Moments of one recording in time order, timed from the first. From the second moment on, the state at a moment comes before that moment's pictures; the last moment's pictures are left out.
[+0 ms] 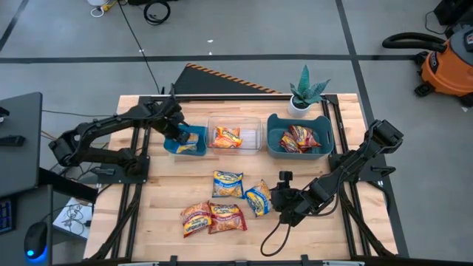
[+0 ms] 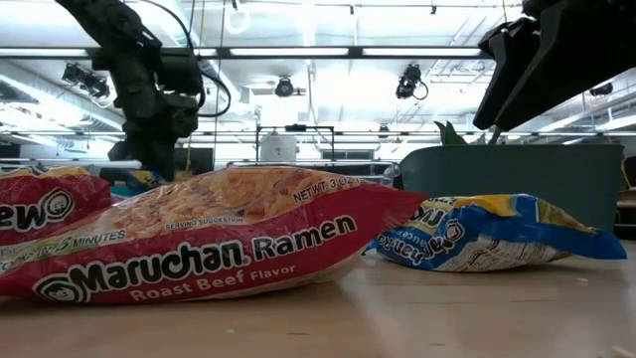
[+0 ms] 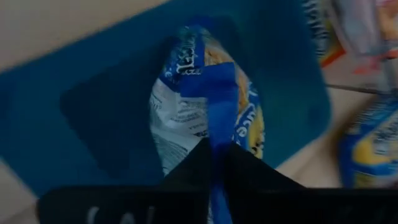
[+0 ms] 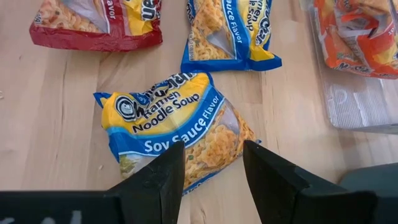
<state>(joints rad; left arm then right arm) 0.69 1.19 0.72 -0.74 0.24 -0.34 0.65 1.60 1.01 -0.56 0.58 0.48</state>
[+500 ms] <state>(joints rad) 0.66 1.19 0.96 -1.06 -0.05 -0.14 0.63 1.60 1.01 -0.56 0.58 0.45</state>
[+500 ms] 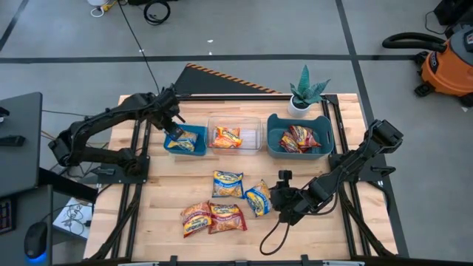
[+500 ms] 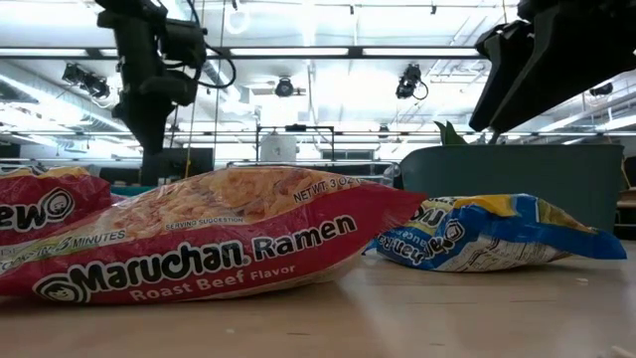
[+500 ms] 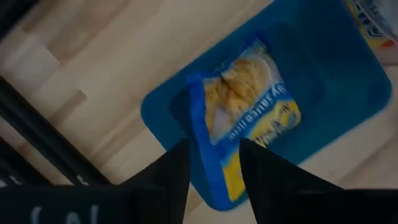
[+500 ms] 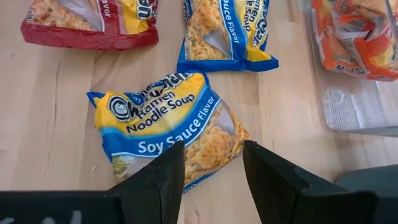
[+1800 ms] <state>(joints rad) 0.45 1.37 0.74 -0.83 -0.12 -0.20 0.59 1.60 1.01 -0.50 0.58 0.30</state>
